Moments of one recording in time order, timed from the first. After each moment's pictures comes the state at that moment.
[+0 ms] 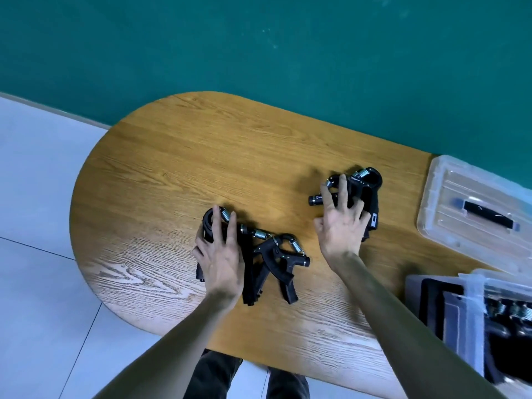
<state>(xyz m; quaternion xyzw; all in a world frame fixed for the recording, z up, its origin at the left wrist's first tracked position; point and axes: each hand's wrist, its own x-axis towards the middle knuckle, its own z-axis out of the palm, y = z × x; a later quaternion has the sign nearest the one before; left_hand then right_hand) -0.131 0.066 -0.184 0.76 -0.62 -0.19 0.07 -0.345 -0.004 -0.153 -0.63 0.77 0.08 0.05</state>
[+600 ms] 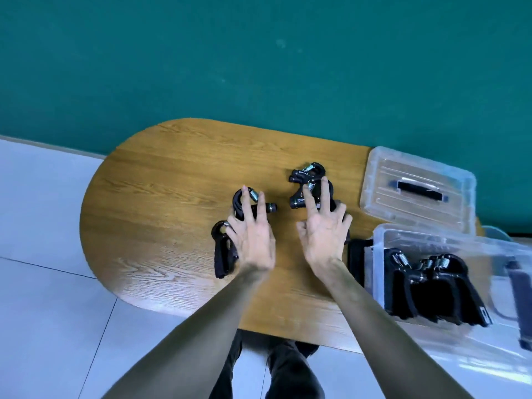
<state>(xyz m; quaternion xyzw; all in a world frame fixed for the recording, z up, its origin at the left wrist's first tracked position) -0.269 0.084 -0.072 0.72 -0.67 -0.16 0.07 -0.403 0.082 -0.057 -0.64 0.77 -0.04 0.04</state>
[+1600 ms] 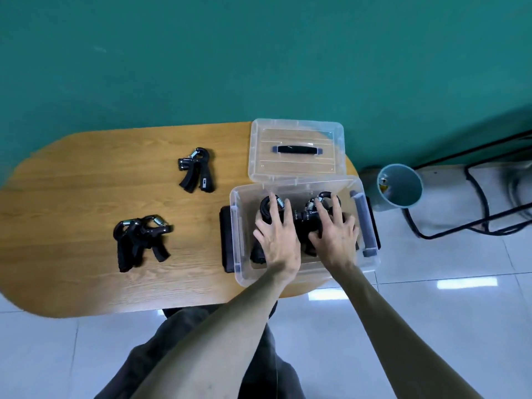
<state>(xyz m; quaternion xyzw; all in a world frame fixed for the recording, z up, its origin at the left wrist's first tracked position) -0.577 0.230 -0.041 0.62 -0.76 -0.19 0.03 -0.690 0.266 -0.041 -0.51 0.85 -0.05 0.13</state>
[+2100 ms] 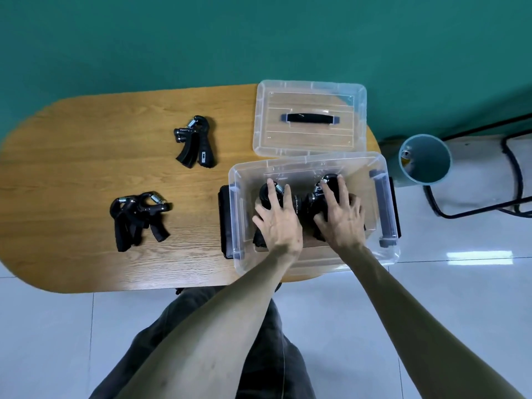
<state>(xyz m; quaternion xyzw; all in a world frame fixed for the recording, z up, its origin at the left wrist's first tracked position) -0.582 0.218 -0.097 0.67 -0.72 -0.19 -0.03 -0.706 0.252 -0.092 -0.54 0.82 -0.02 0.18</state>
